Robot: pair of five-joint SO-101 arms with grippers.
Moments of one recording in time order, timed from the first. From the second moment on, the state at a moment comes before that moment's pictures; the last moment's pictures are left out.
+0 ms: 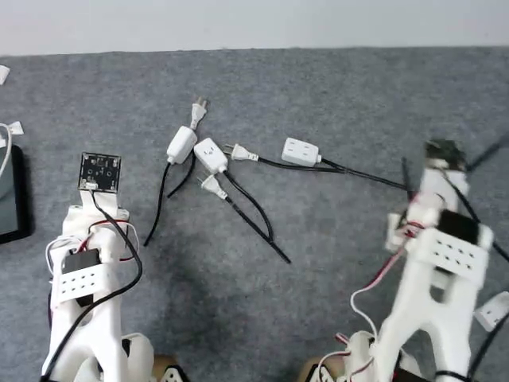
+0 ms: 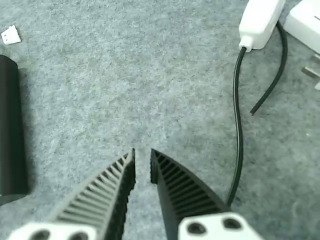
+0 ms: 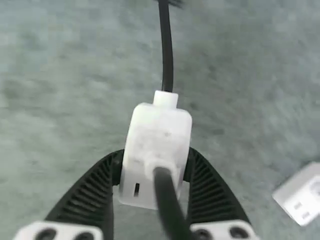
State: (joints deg) left arm -19.9 -37.1 70.3 26.6 -16.4; right arm 25.5 -30.7 44.0 64.4 14.8
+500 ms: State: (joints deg) left arm -19.9 -37.1 70.3 26.6 -16.4; right arm 54.4 -28.0 51.7 49.9 30.2
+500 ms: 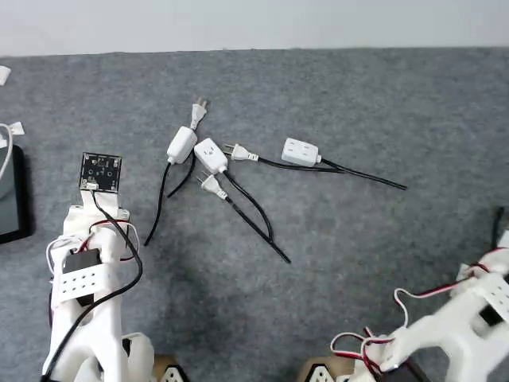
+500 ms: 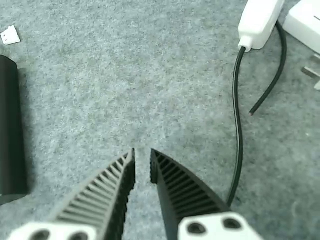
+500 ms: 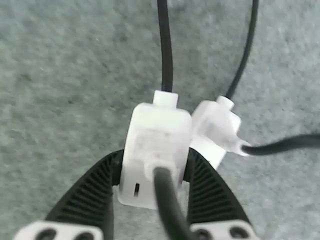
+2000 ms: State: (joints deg) left arm -18.3 -37.1 70.3 26.6 -16.4; right arm -3.3 31.3 -27.9 63.2 25.5
